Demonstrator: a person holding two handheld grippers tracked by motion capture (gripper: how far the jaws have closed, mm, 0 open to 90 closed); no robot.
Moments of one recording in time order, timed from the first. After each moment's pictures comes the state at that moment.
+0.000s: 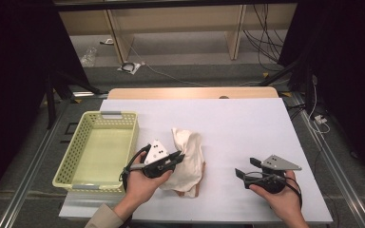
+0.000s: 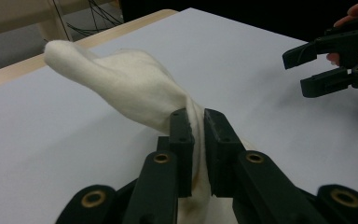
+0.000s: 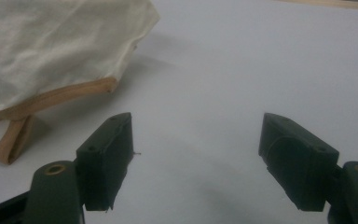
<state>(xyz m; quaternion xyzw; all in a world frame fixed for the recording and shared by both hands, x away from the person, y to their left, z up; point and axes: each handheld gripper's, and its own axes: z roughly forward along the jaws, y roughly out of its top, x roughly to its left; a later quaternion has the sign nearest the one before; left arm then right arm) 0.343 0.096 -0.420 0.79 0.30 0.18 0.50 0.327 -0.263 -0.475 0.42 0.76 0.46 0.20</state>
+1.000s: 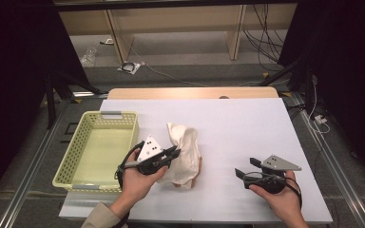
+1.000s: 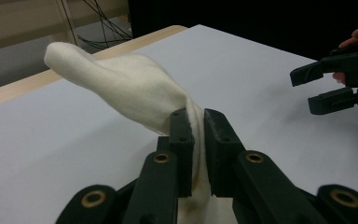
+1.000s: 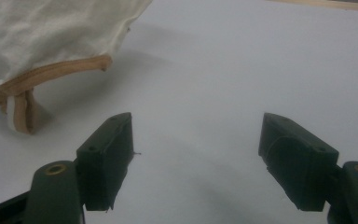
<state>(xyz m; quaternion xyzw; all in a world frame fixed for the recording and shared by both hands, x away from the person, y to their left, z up) 0.347 0.107 -0.412 0.77 0.31 0.20 0.52 0.326 -0.262 -0.474 0.42 0.76 0.46 0.20</state>
